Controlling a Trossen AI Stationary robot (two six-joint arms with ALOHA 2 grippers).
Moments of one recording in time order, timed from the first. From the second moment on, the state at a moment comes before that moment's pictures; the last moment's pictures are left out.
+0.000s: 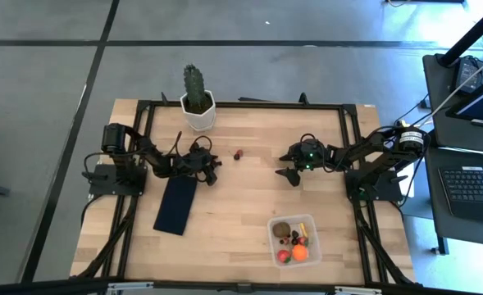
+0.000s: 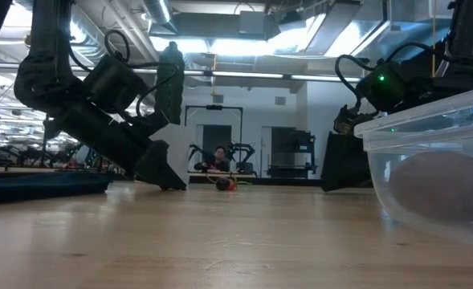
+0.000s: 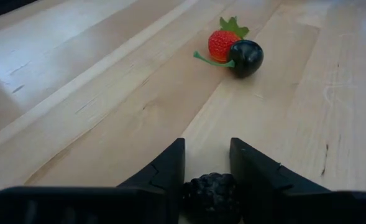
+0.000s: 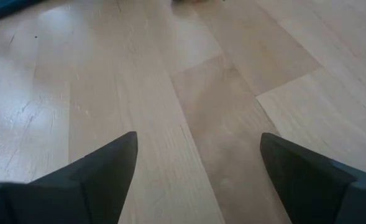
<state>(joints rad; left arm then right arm) 0.10 1.83 0.30 0.90 -0.36 -0.28 -0.32 1.56 0.24 0.71 -0.19 0.23</state>
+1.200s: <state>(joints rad) -0.17 1.60 0.86 0.48 0.13 -0.12 -0.32 1.56 0.24 0.71 -0.19 0.23</state>
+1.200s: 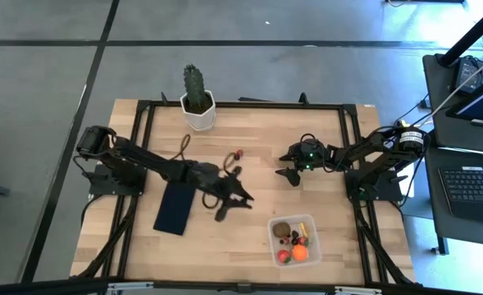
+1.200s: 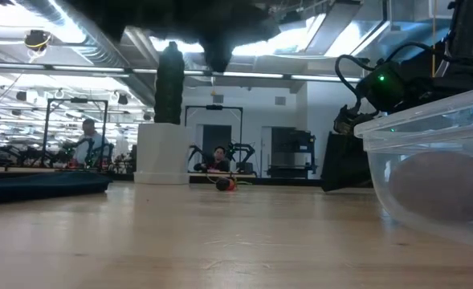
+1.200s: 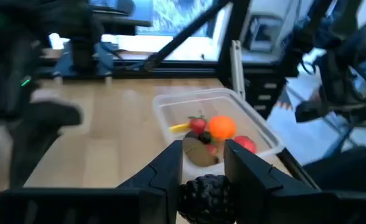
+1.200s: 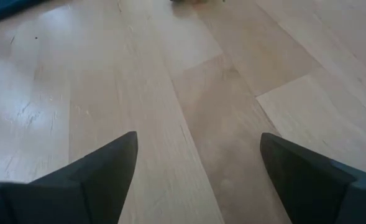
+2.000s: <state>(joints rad) -0.27 2.27 1.63 0.24 0.20 0.01 -0.32 1.56 0.24 0.71 -0.19 0.23</state>
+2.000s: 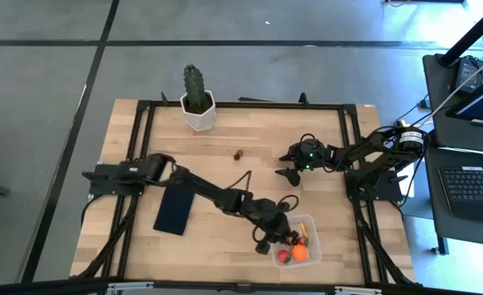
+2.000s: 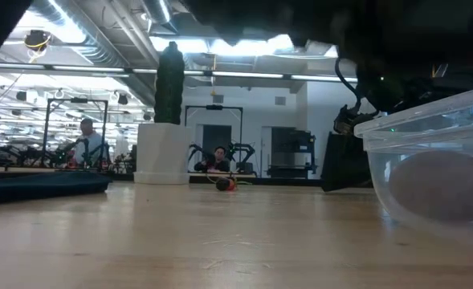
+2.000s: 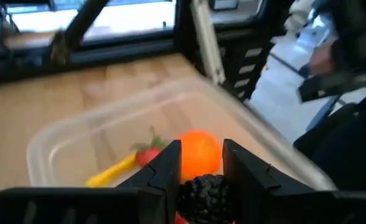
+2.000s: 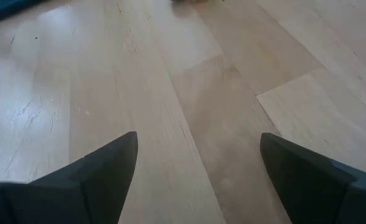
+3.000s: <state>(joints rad) -0.26 2.33 1.65 0.27 0.20 -0.03 -0.32 1.56 0.25 0.67 -0.19 0.23</state>
